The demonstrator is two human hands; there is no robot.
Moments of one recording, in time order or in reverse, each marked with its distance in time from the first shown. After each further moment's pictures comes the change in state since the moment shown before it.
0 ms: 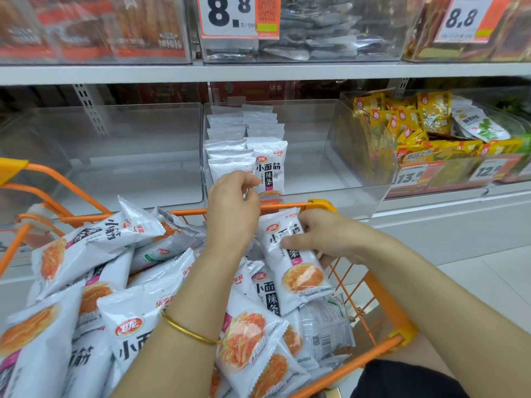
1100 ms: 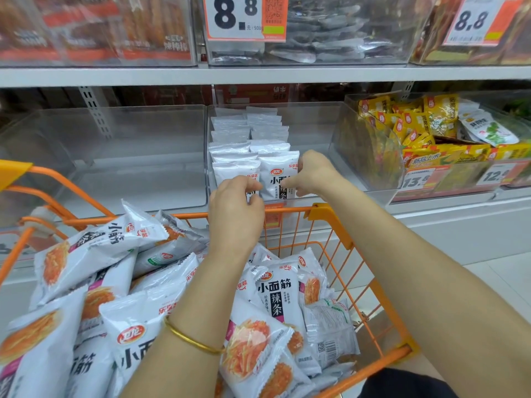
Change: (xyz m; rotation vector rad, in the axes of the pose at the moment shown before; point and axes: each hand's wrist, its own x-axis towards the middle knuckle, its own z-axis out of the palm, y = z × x) left_hand 0.000 -0.003 -0.001 0.036 -0.014 -0.033; right_hand 0.095 -0.035 -0.043 -0.231 0.472 -0.011
